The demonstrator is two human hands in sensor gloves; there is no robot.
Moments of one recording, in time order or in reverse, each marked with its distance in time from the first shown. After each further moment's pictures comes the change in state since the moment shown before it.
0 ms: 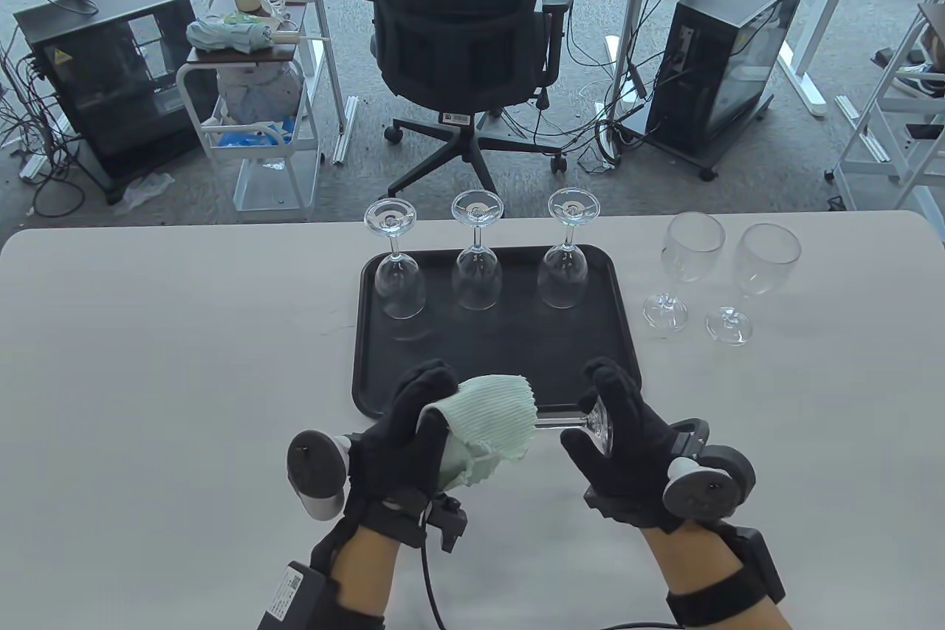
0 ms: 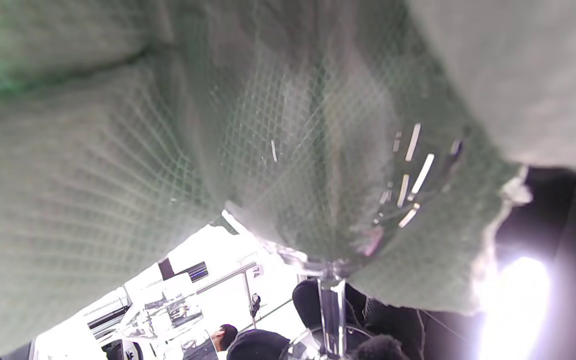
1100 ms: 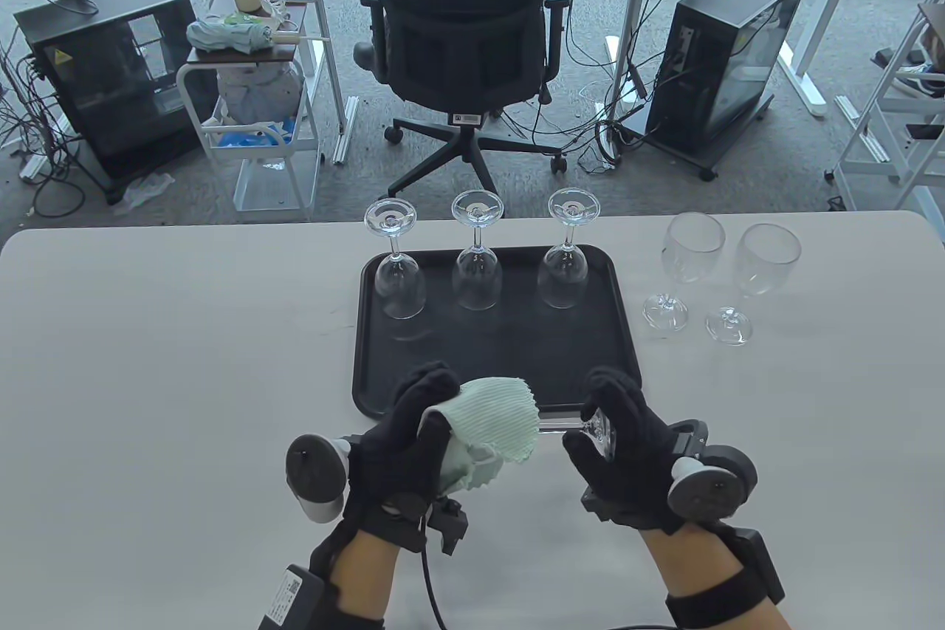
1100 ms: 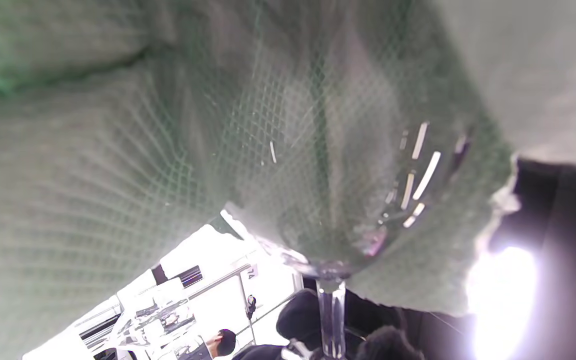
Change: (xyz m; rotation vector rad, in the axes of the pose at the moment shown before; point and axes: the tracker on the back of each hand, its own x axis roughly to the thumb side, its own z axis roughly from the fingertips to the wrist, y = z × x) left_hand 0.010 0.001 0.000 -0.016 -0.058 -0.040; right_hand -0.001 0.001 -0.004 0.034 0.164 -0.155
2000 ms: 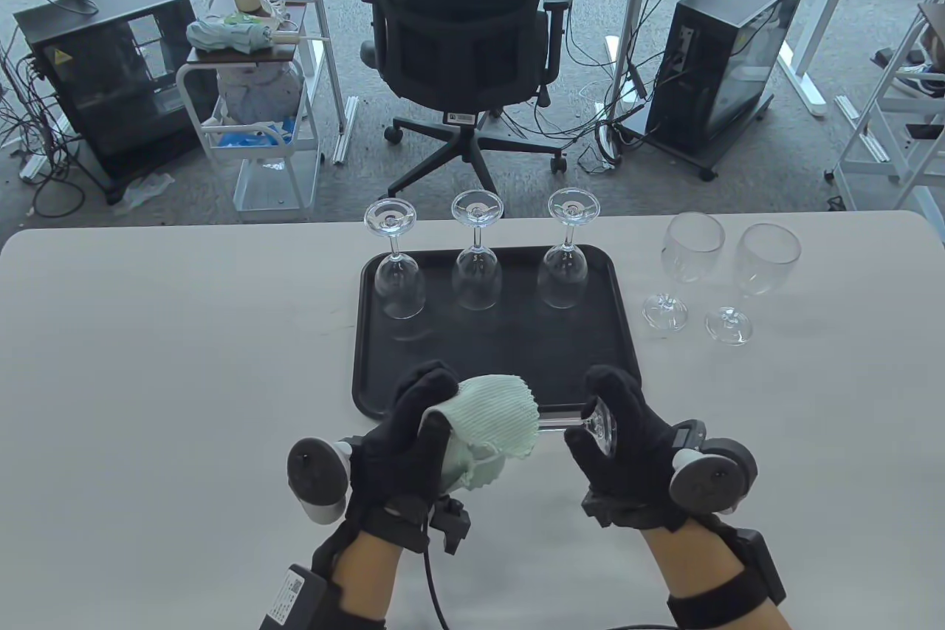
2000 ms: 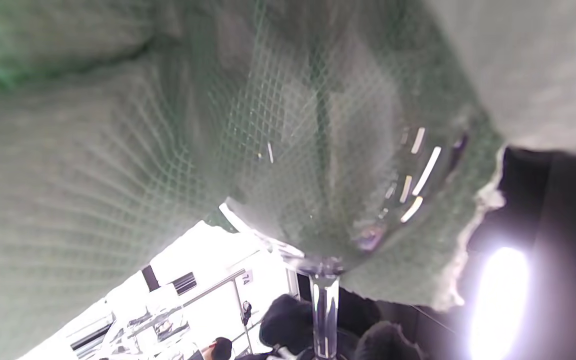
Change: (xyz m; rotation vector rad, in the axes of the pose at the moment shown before) left_hand 0.004 -0.002 0.001 0.029 -0.031 -0.029; right_hand -0.007 0.004 0.001 0.011 0.091 -0.082
